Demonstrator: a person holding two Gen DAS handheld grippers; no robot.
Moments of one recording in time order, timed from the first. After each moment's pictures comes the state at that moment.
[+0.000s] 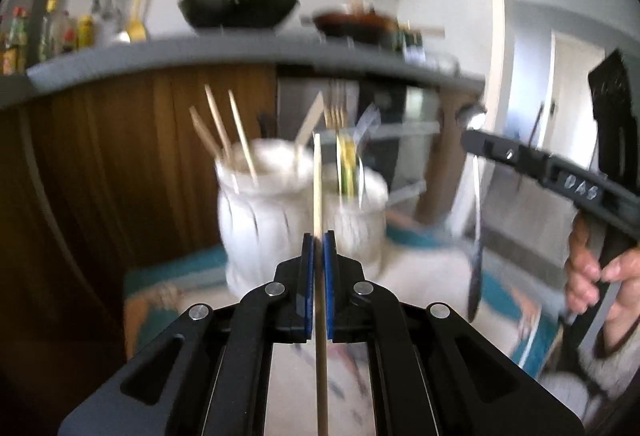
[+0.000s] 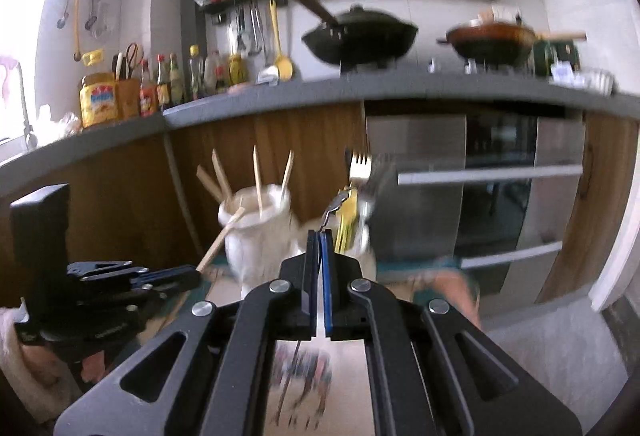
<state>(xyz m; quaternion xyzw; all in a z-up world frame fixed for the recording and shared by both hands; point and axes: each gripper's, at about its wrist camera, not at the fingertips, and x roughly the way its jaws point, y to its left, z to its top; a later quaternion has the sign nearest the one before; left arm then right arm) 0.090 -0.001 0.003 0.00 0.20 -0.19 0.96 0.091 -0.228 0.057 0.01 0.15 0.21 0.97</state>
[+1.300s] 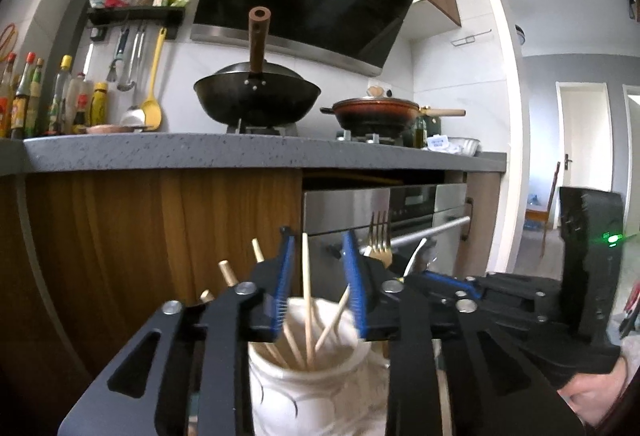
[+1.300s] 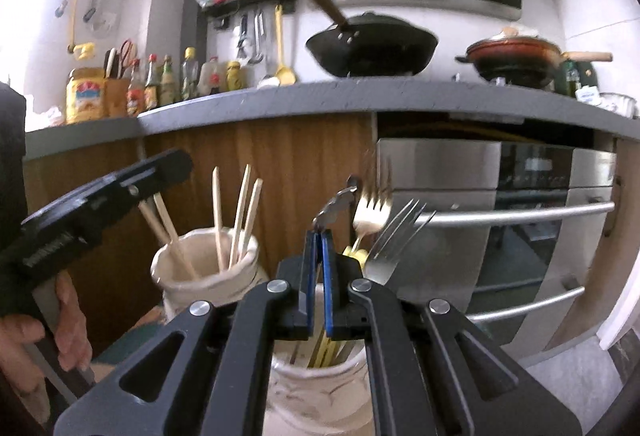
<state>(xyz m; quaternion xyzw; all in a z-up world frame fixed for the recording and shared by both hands) 0.156 -0.017 0.021 -0.01 0.06 -0.16 0.99 0.176 -0.194 0.014 -0.01 0.13 0.22 0.97</state>
